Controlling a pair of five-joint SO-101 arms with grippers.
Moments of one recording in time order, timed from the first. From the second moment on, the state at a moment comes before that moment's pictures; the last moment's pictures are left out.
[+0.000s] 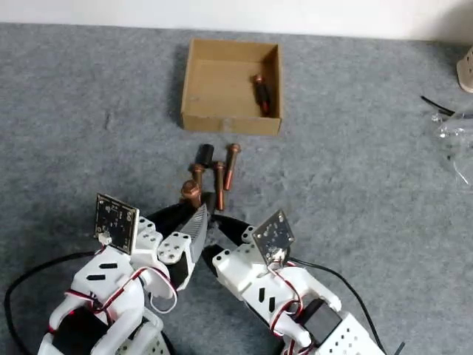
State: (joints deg) left arm 27.7 -103.9 67.5 64.8 20.8; right arm -50.4 -104.2 95.0 30.2 -5.6
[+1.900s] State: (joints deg) left arm 27.6 -104.3 77.0 63.3 20.9; right arm -49.8 -104.1 95.0 30.3 -5.4
